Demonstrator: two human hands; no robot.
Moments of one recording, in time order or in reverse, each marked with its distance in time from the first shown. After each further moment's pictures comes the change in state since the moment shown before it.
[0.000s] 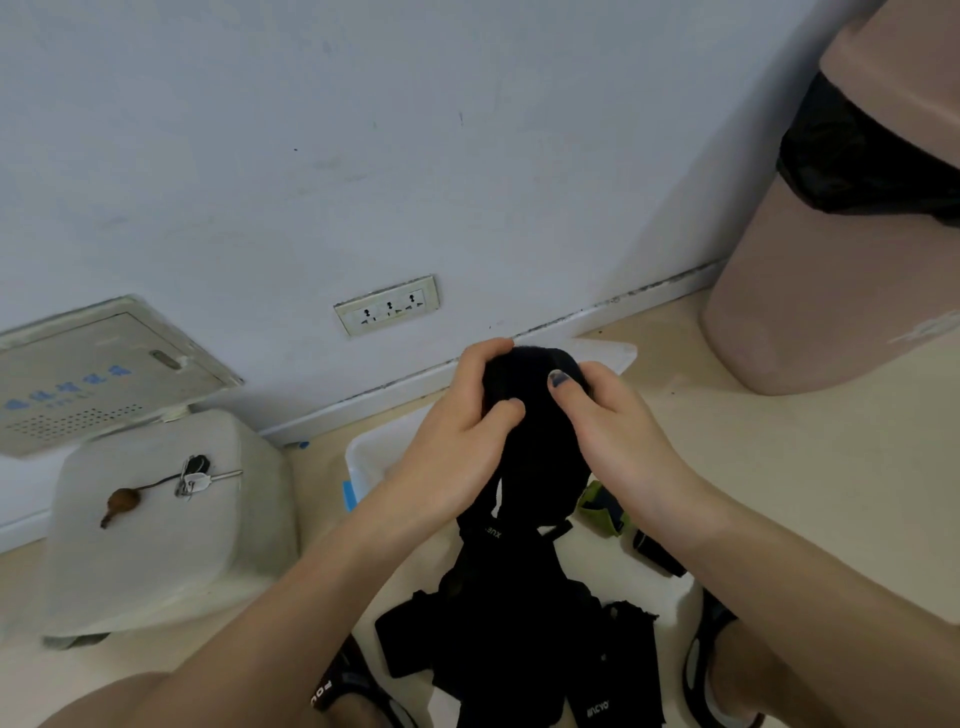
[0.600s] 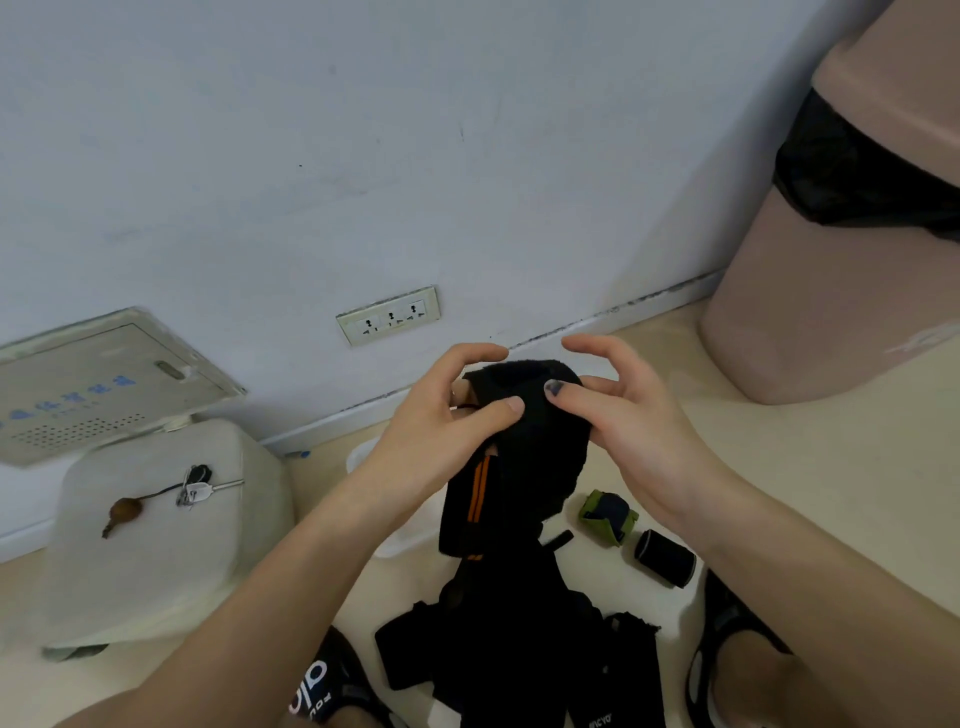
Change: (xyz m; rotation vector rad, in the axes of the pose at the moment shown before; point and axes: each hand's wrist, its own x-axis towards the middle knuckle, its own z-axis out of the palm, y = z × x) left_hand 0.004 0.011 -0.018 -0.155 0.016 -0.080; right_hand 0.004 -0.006 -0.017 0.223 -0.076 -0.085
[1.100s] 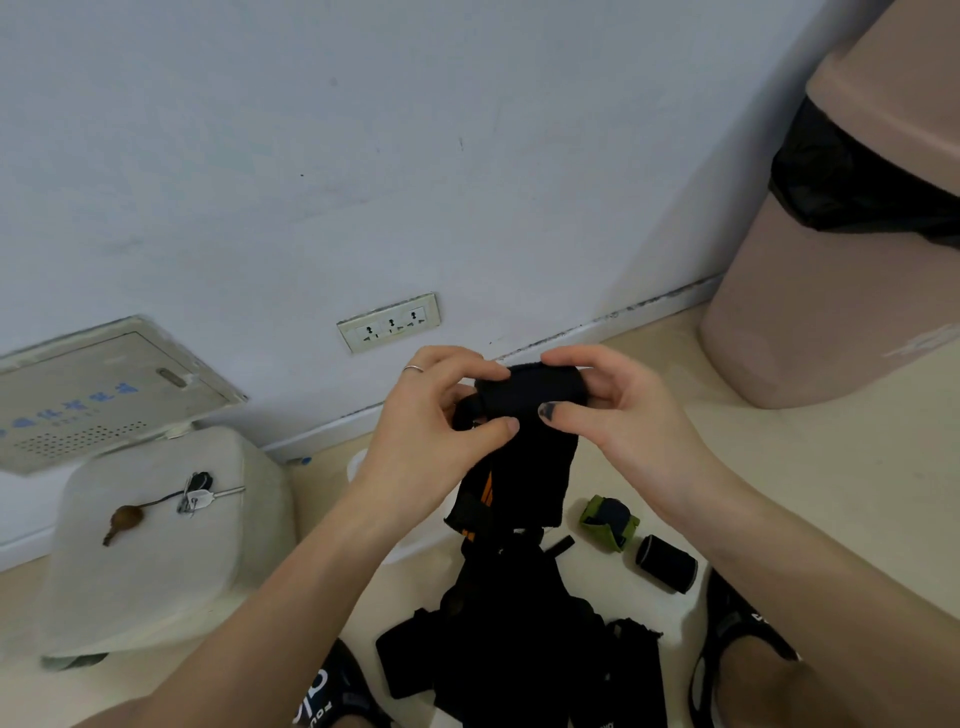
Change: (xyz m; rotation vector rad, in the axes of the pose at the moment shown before) left_hand -0.002 -0.003 -0.003 0.204 0.123 0.252; right_hand 0.008 0.005 -0.005 -0.094 -0.052 -0.133
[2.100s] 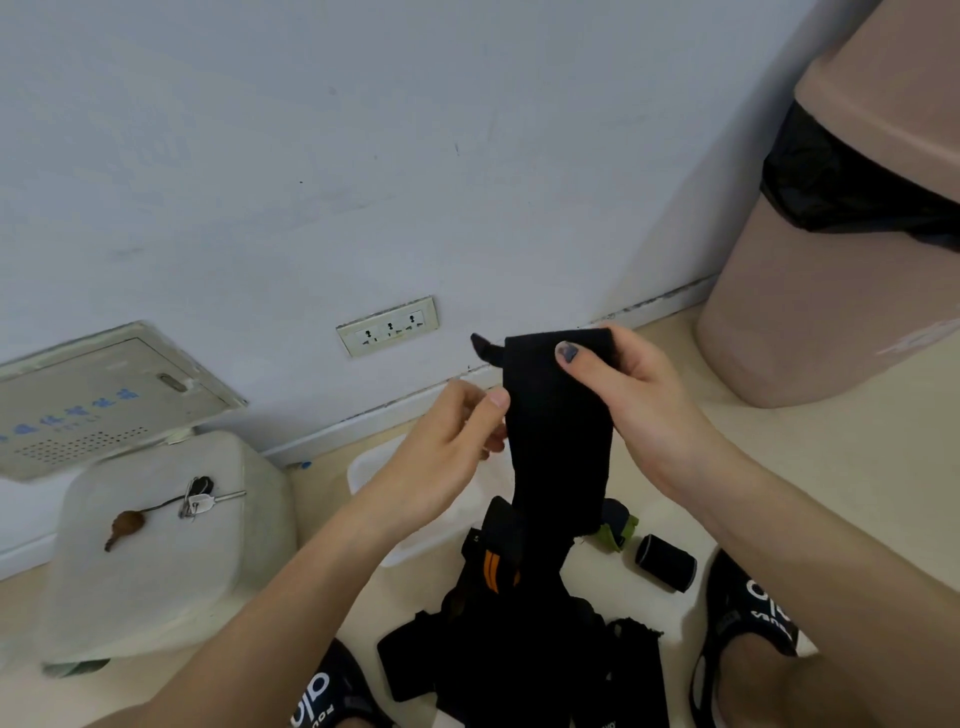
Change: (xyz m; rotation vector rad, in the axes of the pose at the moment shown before) left_hand 0.003 -0.027 0.004 0.039 -0.184 -0.188; right_hand 0.008 -0.007 -0.007 0.077 0.036 -0.060
